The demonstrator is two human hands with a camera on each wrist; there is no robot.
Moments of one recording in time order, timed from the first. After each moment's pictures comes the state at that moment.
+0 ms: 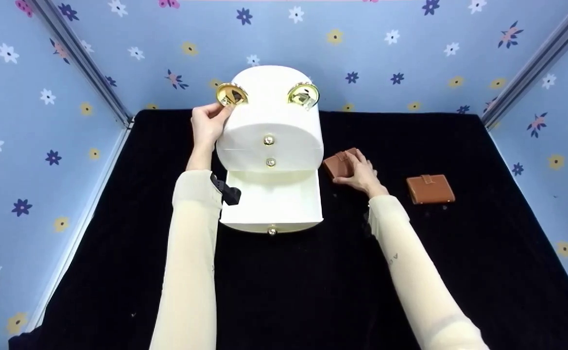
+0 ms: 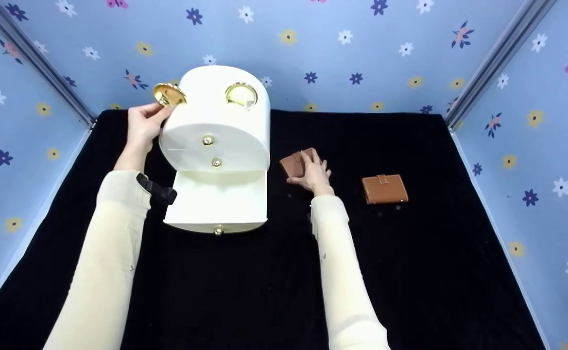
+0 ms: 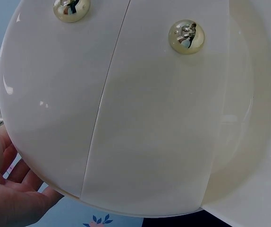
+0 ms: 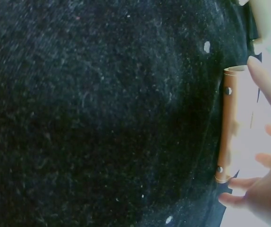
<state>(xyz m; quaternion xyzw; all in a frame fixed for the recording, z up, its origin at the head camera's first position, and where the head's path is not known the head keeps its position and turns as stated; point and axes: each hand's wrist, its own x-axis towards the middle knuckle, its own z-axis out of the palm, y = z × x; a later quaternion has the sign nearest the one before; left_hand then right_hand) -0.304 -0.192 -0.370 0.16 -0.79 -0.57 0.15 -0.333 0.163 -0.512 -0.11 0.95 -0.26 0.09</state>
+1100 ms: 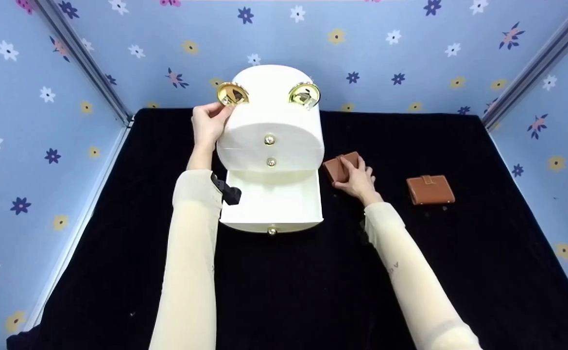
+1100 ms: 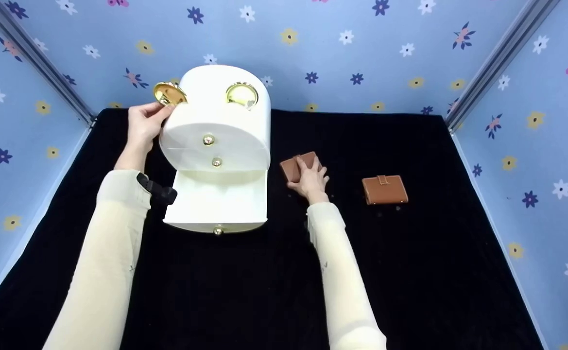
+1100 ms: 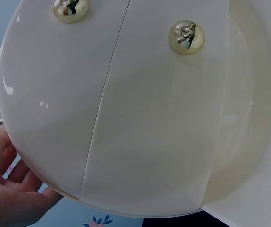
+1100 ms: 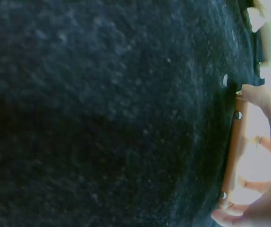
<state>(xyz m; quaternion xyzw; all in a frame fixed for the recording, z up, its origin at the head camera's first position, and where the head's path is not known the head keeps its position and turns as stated) -0.305 -0.192 -0.370 0.16 -0.79 -0.57 0.15 -0.322 0.150 -0.524 -0.07 0.97 -0.21 0.06</state>
